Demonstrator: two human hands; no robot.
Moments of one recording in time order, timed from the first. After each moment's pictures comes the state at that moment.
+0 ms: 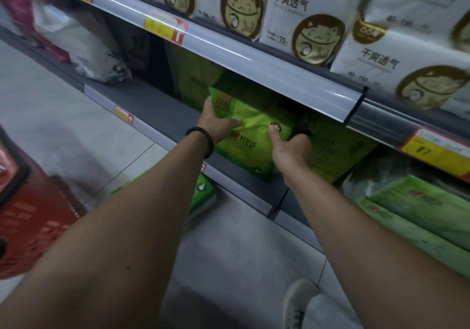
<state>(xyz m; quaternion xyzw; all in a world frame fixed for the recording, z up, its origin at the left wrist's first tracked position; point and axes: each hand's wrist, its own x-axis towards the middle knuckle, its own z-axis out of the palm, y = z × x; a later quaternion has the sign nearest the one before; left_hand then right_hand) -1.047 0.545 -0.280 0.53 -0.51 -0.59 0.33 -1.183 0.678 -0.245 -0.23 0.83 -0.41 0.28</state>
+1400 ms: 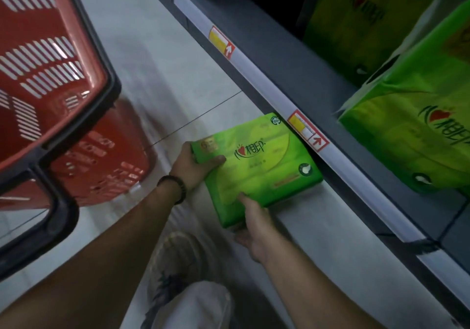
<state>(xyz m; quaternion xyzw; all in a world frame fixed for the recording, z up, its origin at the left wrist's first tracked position) -0.727 0.576 -0.542 0.69 -0.41 -0.53 0.28 -0.897 0.675 -0.493 -0.06 0.73 -0.26 0.63</state>
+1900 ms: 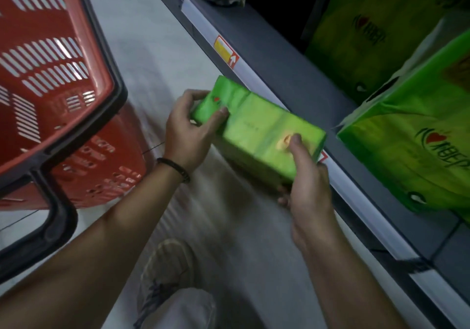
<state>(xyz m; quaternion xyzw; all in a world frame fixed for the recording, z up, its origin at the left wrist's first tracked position) -0.756 0.543 -0.429 0.59 -0.51 -0.35 0.52 -0.940 0.629 -0.366 -0.17 0.72 -0.45 0.50</state>
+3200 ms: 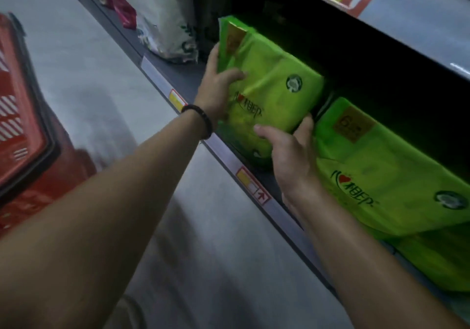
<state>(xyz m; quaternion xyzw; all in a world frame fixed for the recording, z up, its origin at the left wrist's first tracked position) -0.889 0.399 -0.319 0.44 -0.45 -0.56 0.54 -1.015 0.541 -0.288 -0.38 0.65 -0.52 0.39</state>
